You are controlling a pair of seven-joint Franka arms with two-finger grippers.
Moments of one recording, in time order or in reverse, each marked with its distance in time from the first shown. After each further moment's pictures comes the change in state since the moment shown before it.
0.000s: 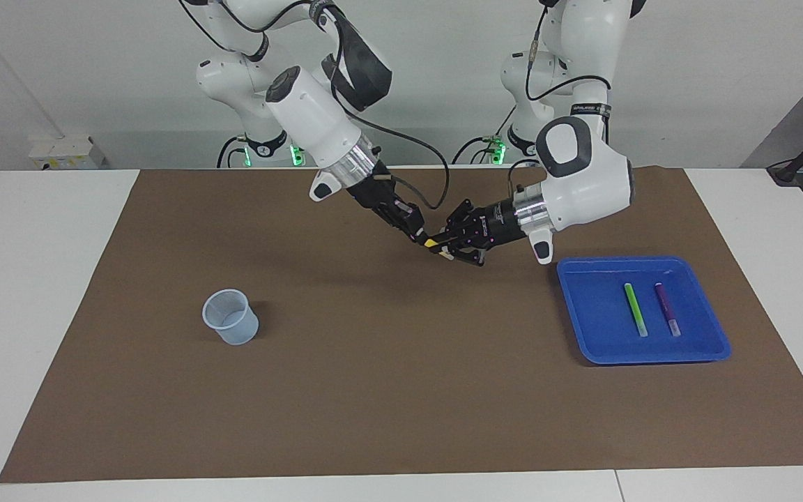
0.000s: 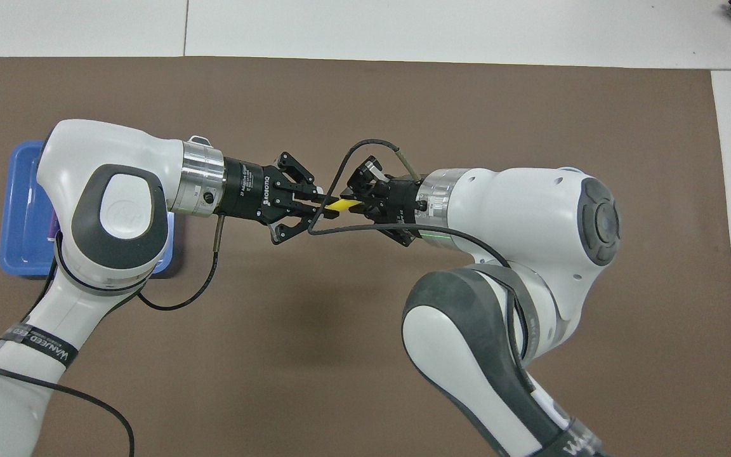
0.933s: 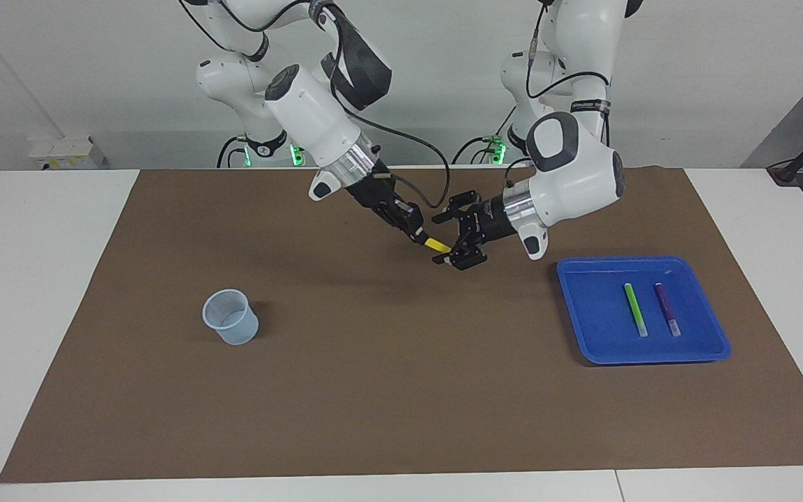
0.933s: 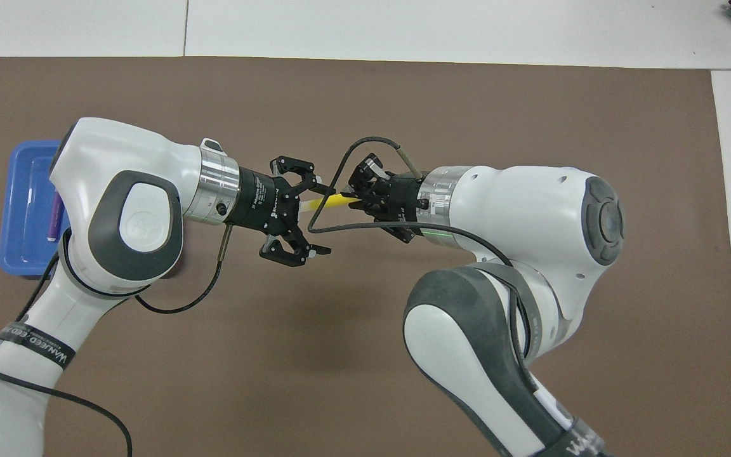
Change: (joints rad) left arm -0.027 -0.018 -0.006 -0.006 0.151 -0.011 -0.004; right arm -0.003 0.000 -0.001 0.007 0.000 0.006 -0.027
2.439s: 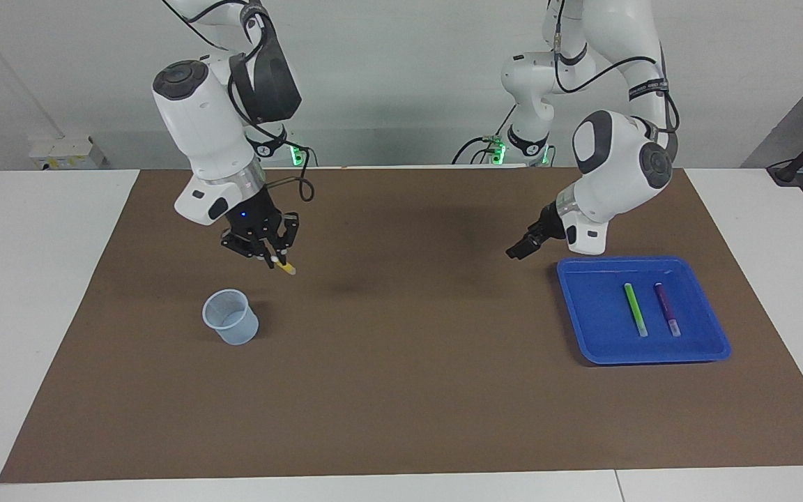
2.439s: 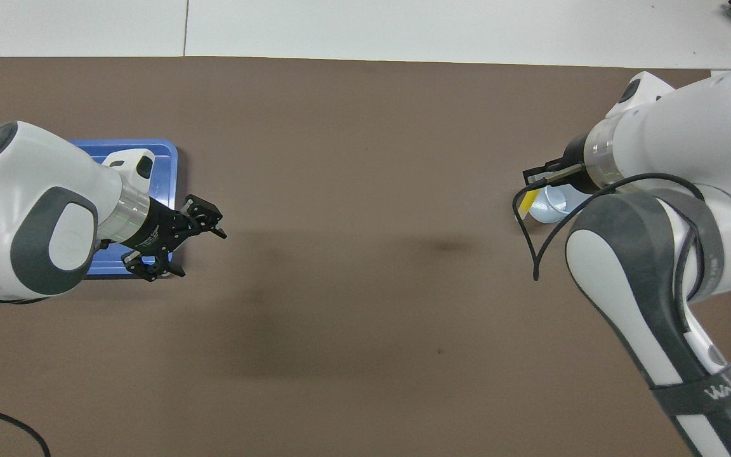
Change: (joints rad) left arm 0.181 -0.087 0.033 -0.128 0.578 -0.125 0.771; right arm -0.323 -0.023 -0.010 0.113 -0.589 -0.459 -1.043
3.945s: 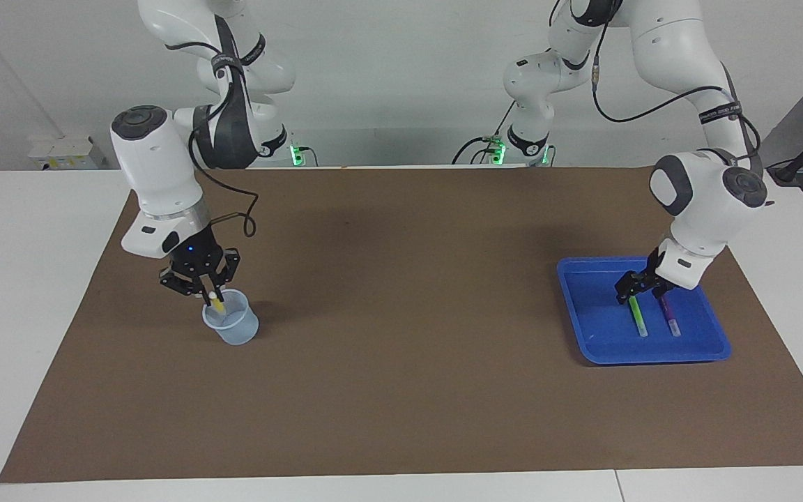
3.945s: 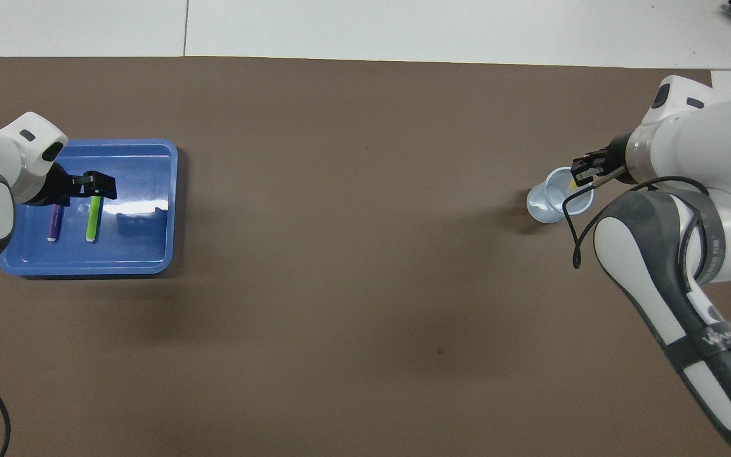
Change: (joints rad) left arm 0.263 0.238 0.002 0.147 0.360 0.300 0.656; right arm -0.140 0.035 0.000 -0.173 -0.072 0.284 -0.254
